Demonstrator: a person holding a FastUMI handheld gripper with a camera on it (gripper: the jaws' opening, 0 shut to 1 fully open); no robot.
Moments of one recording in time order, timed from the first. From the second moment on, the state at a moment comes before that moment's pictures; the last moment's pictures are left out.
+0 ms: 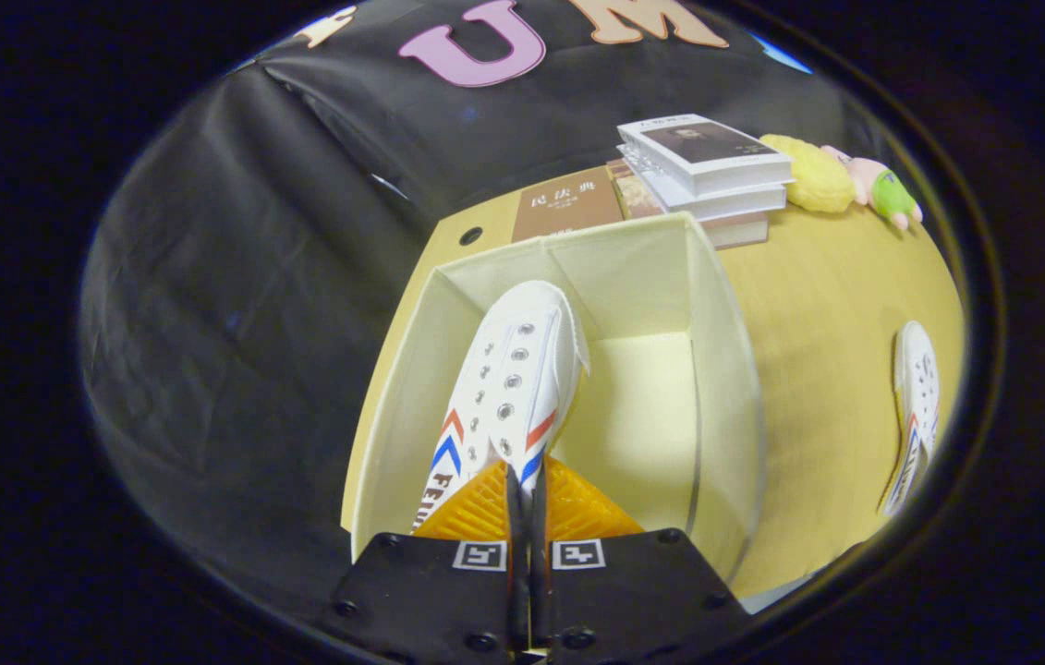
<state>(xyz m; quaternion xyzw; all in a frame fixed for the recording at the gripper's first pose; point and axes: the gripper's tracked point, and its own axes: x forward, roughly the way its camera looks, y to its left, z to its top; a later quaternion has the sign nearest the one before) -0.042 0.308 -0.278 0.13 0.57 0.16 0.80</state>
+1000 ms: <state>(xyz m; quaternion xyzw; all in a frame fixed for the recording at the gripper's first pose) -0.033 0.266 -0.205 0.08 0.48 0.24 0.84</state>
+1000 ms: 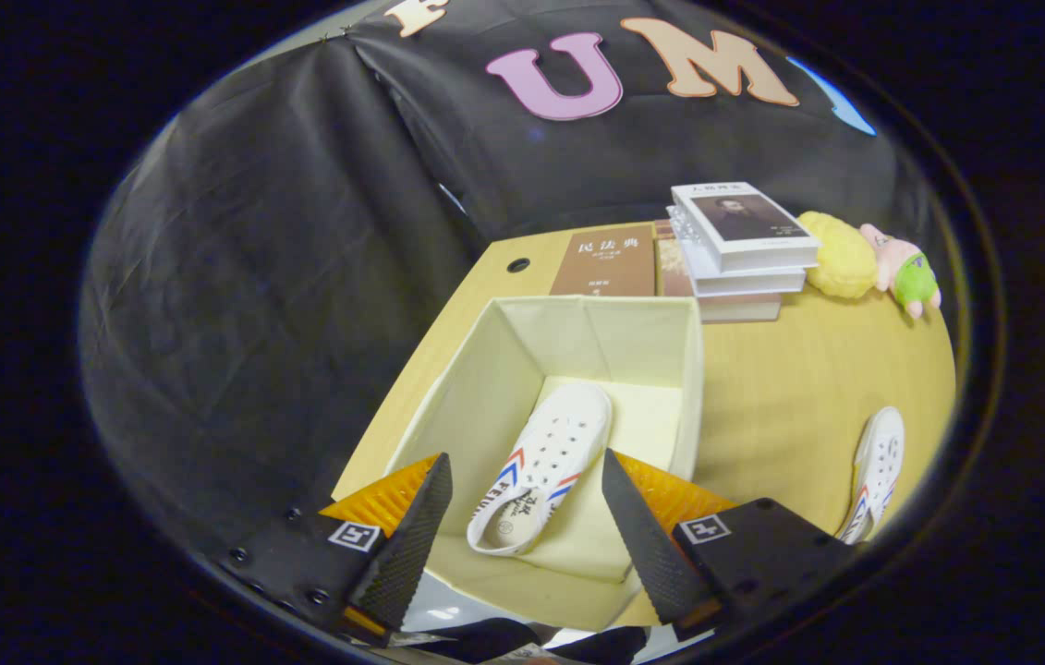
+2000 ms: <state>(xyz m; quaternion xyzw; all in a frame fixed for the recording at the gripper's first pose) 0.006 -0.012 -0.213 0.00 0.44 0.11 0.89</state>
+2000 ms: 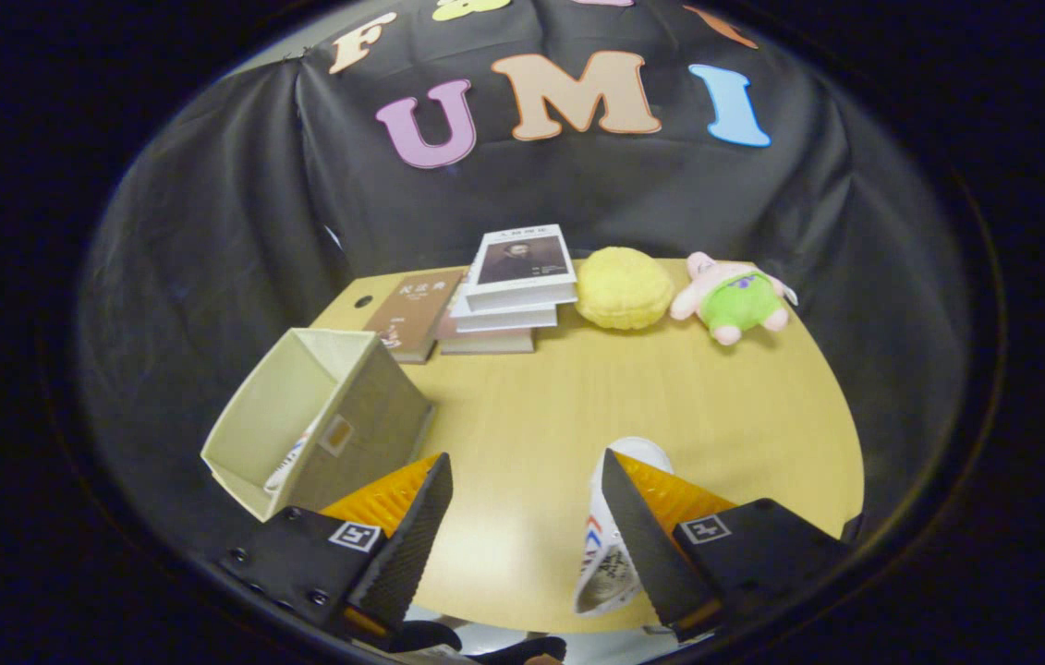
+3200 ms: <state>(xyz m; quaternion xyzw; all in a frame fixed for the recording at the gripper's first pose) -0.051 -0.110 -0.358 -0.05 0.57 0.11 0.81</state>
